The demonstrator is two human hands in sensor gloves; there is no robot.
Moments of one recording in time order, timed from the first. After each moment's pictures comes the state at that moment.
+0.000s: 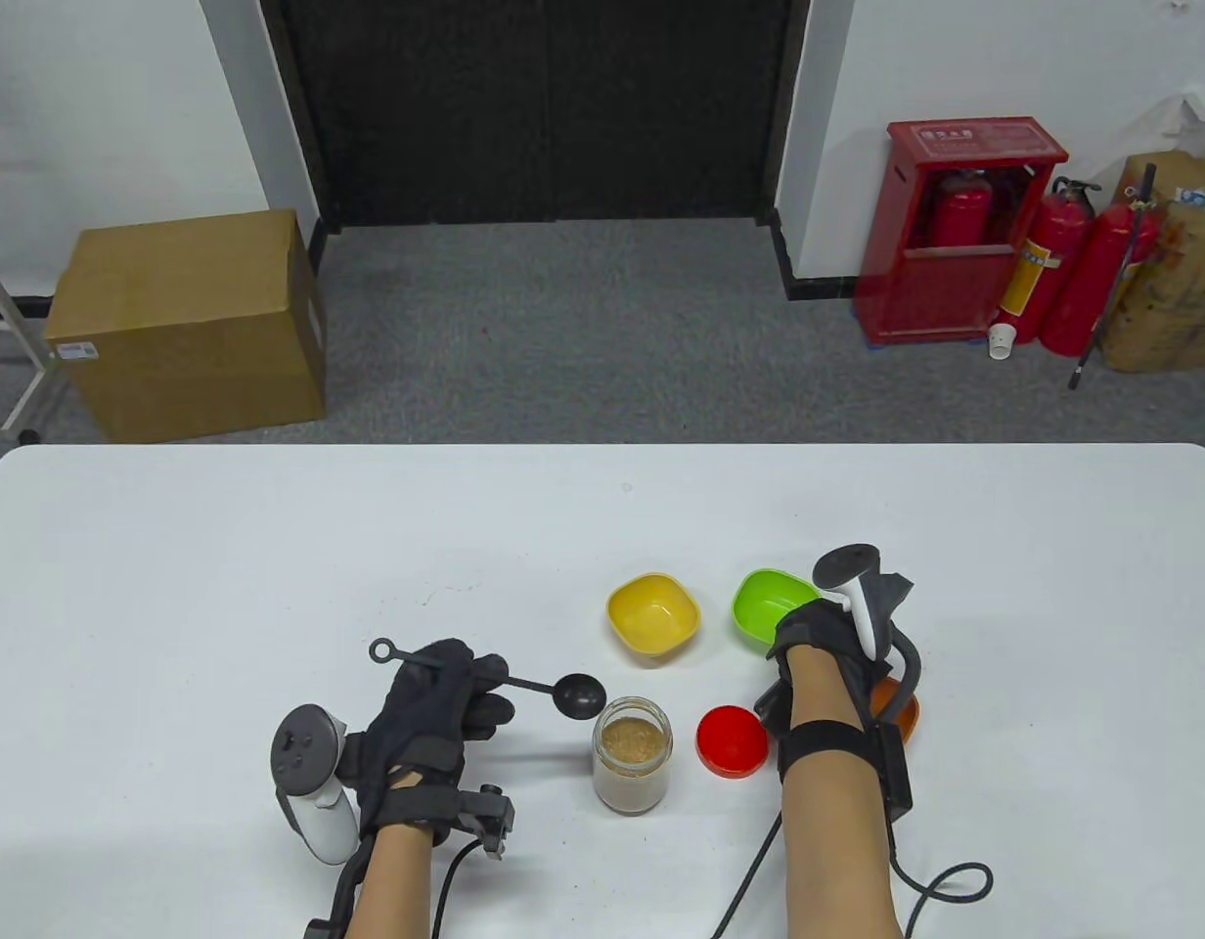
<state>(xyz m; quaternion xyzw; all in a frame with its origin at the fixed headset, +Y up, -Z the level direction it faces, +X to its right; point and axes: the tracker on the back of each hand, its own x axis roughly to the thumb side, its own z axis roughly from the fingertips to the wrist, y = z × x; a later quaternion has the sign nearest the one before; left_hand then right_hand) -0.216 -0.726 -0.319 0.05 0.02 0.72 0.69 0.218 -0.751 -0.458 -0.33 0.15 0.90 0.25</state>
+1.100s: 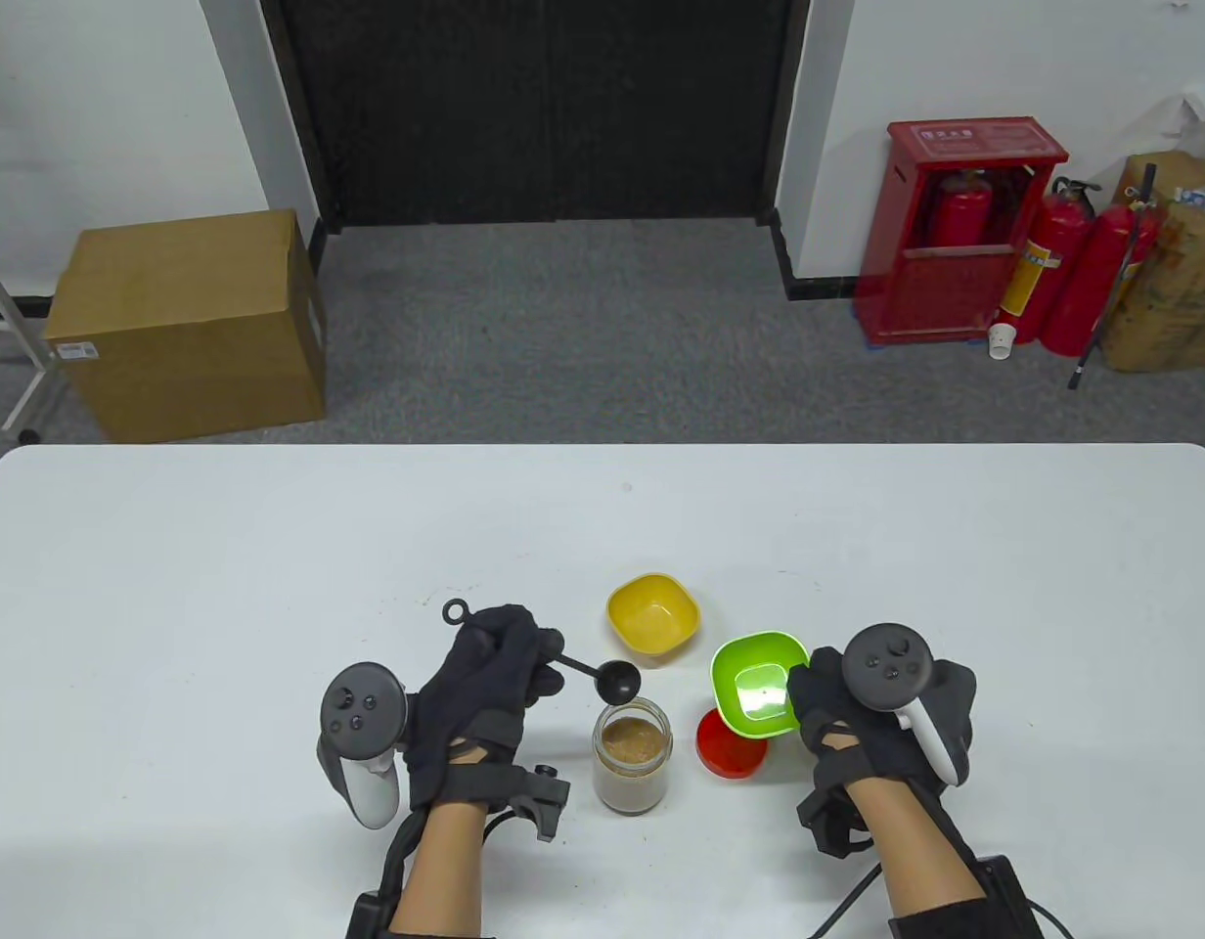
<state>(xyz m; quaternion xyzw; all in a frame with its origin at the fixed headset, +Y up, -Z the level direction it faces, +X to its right) -0.166 -0.667 -0.324 0.08 -0.05 0.63 0.77 0.208 -0.690 -0.341 -0.08 0.01 0.96 0.28</state>
